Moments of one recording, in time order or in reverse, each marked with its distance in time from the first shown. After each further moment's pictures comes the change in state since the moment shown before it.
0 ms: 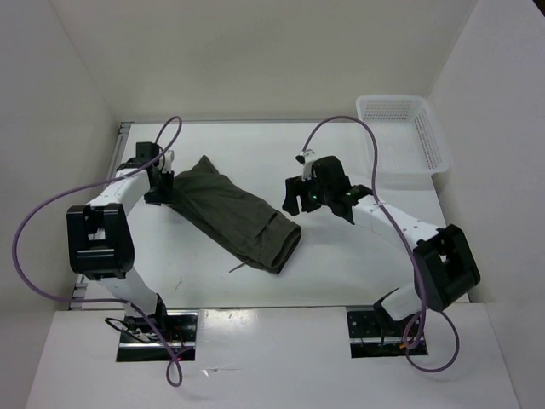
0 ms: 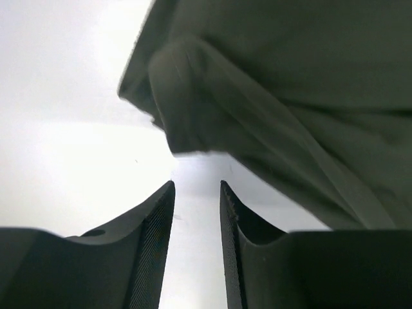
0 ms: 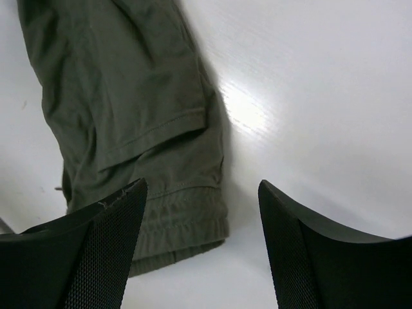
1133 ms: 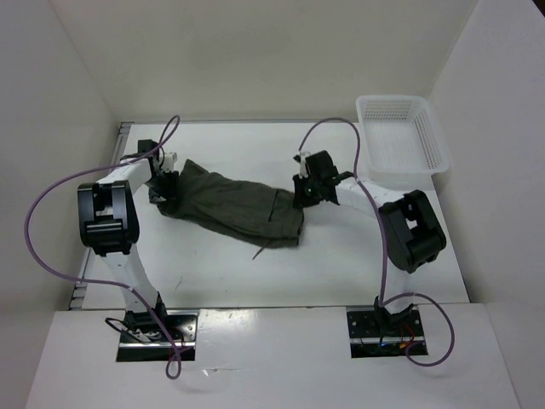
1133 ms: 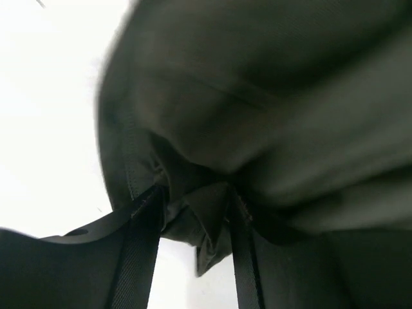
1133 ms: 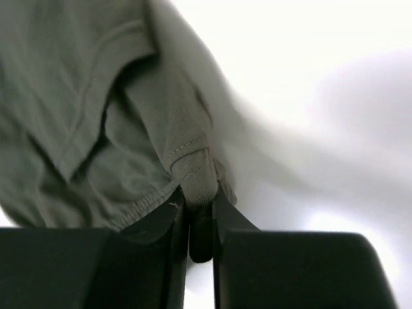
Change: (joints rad) left arm 0.042 0.233 0.181 -0.102 0.167 0.000; right arm -0.066 0.320 0.129 -0.069 -0.008 0.047
